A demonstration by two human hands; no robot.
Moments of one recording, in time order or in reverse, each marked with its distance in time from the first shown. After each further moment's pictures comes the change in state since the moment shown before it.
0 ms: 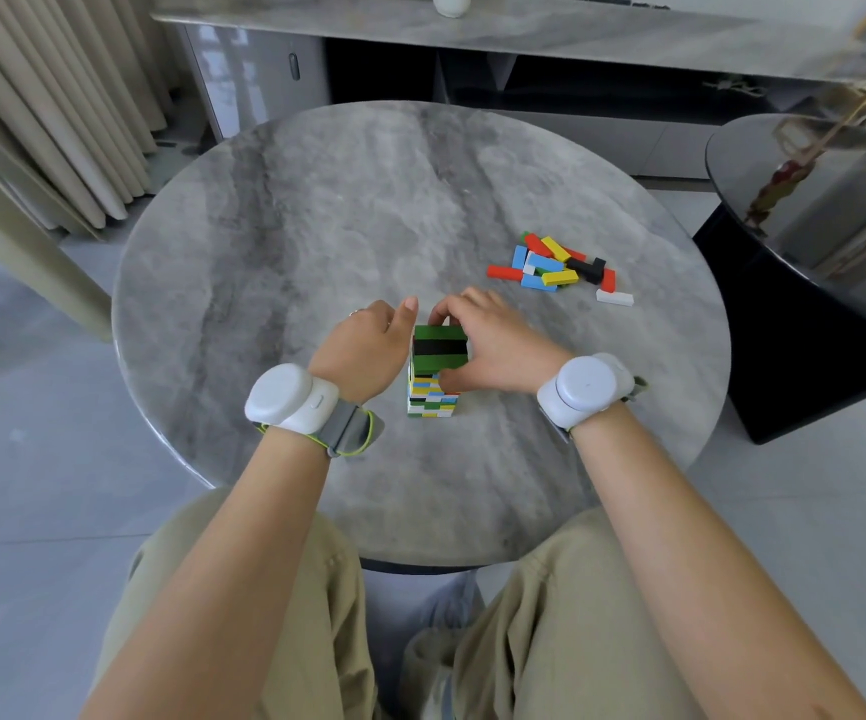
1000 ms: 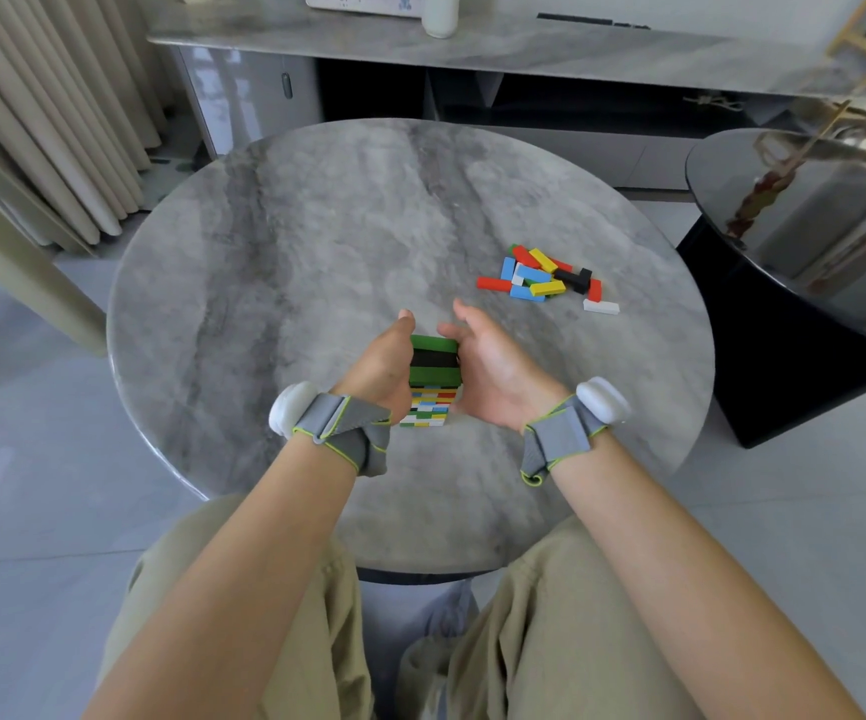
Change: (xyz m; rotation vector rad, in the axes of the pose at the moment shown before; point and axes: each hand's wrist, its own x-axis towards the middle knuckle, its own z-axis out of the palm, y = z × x) left_hand 0.012 0.014 0.030 -0.955 -0.205 -0.489; right_hand -0.012 -0.023 0.008 1.607 -0.114 0.514
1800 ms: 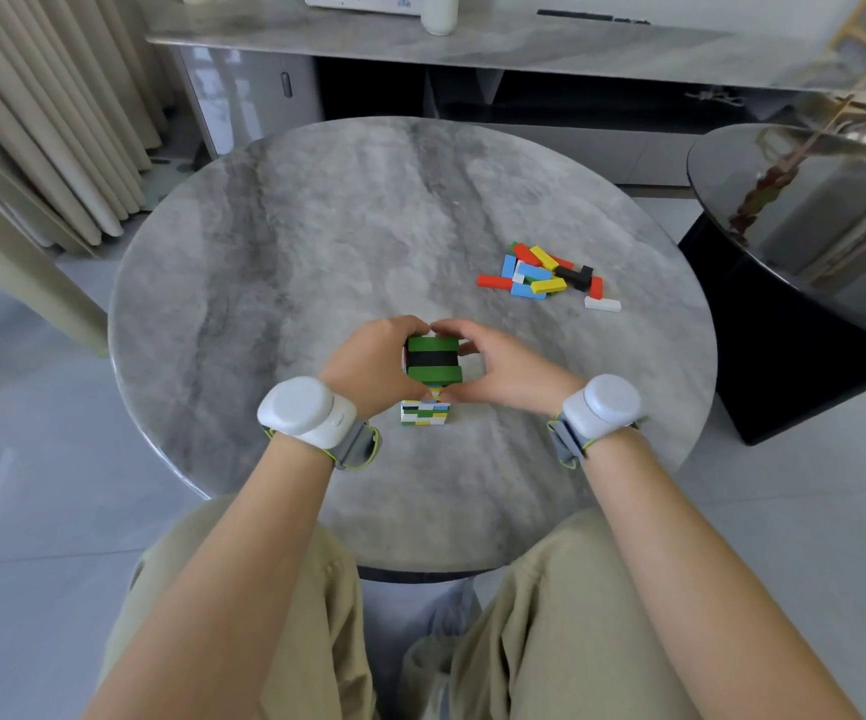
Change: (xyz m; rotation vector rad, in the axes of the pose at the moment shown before) left_hand -0.017 0.007 -0.027 1.166 0.022 0.676; right_hand 0.012 0.000 -0.043 -1.207 0.022 -0.447
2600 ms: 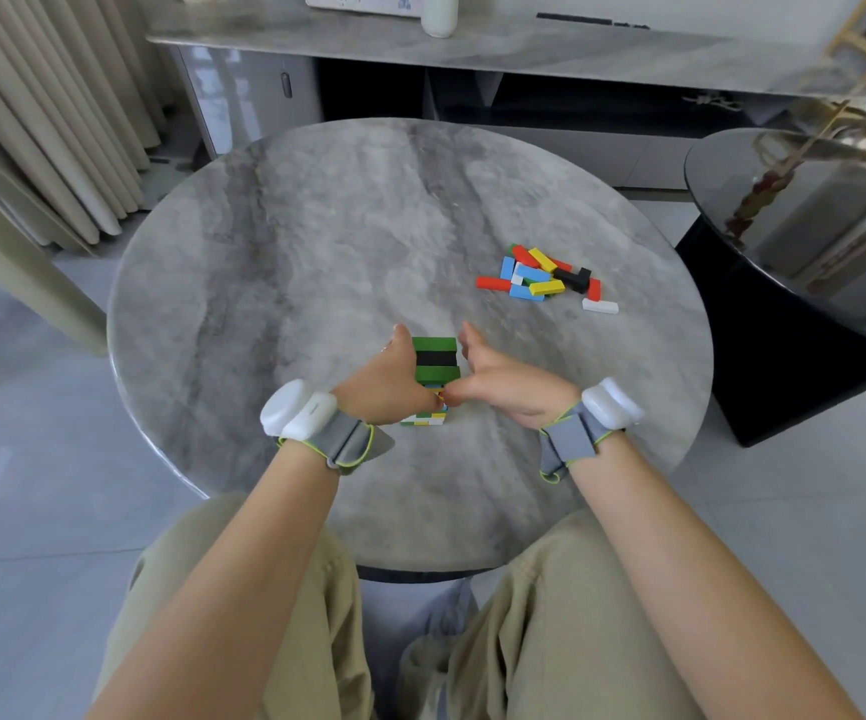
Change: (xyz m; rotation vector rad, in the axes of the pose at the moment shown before) left_hand -0.002 0.015 0.010 -0.210 -0.177 -0.257; right_hand -0.006 -0.014 0.008 0.429 -0.122 0.290
